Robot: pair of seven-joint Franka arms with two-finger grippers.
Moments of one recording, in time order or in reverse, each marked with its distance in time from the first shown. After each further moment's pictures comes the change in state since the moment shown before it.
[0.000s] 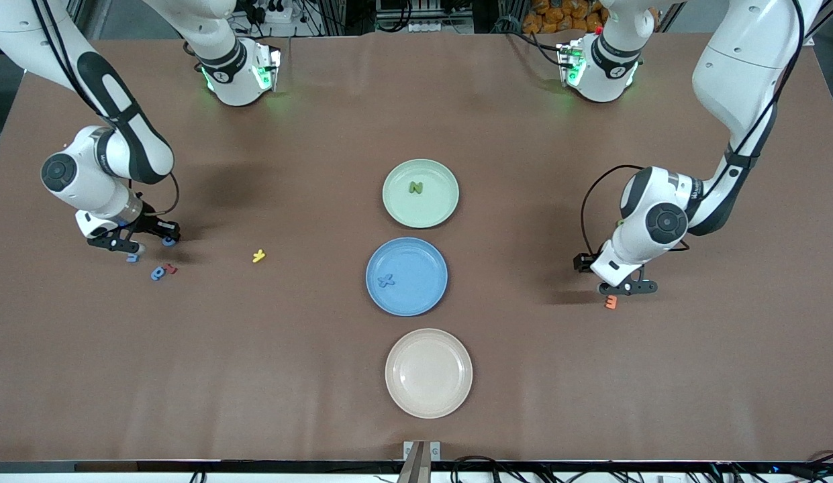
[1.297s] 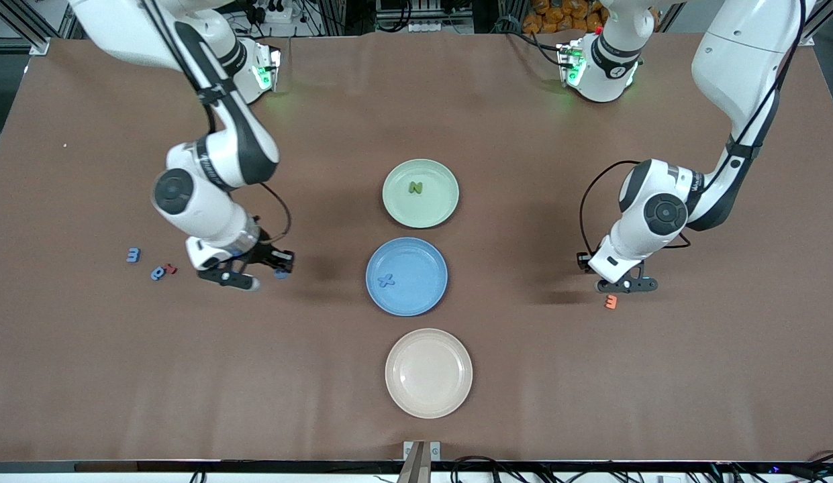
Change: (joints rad) left arm -0.013 -0.055 -0.014 -0.009 0.000 -0.006 -0.007; right arm 0.571 0.031 0.047 0.440 0.201 -0.300 0.536
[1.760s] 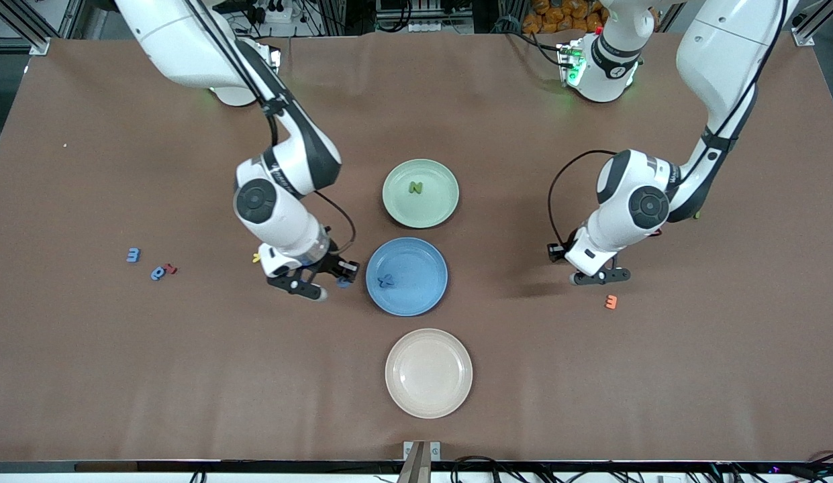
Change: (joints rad) left arm -0.004 -0.020 -0.112 -0.010 -0.214 -0.024 -0.036; right arm 0.175 0.193 -0.001 0.253 0.003 0.010 0.243
